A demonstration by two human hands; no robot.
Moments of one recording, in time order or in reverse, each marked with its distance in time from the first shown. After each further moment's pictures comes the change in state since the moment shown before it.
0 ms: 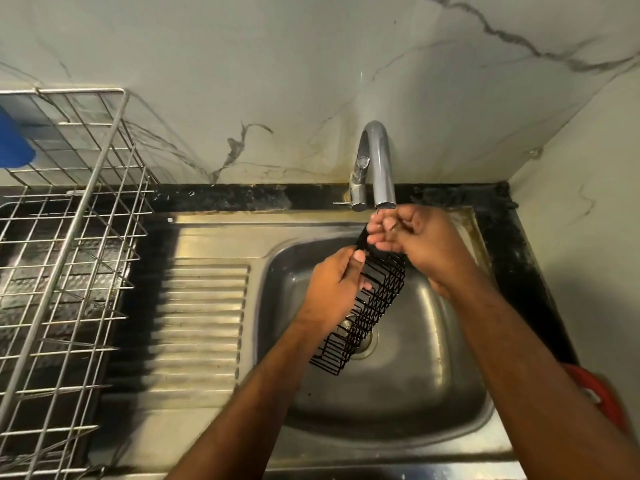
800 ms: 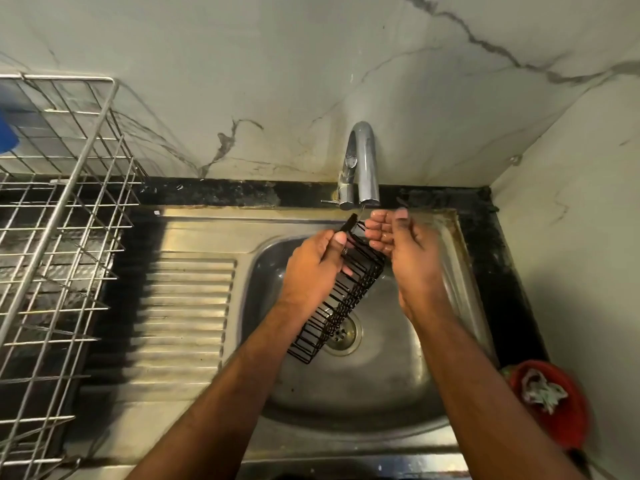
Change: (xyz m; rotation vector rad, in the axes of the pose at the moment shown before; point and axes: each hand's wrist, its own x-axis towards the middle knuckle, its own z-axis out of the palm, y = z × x) left_hand 0.013 -0.002 -0.006 0.030 0.119 0.048; right_hand -0.022 0.013 0.018 0.202 0.325 -0.033
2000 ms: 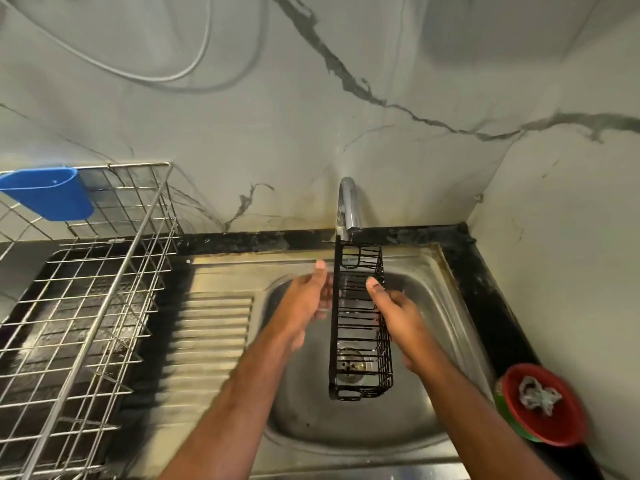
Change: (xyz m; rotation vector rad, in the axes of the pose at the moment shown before) left_hand -0.060 0.051 -0.032 -0.280 -0.075 -0.362; right_hand -0.066 0.030 -0.039 -0.261 -0.169 0.261
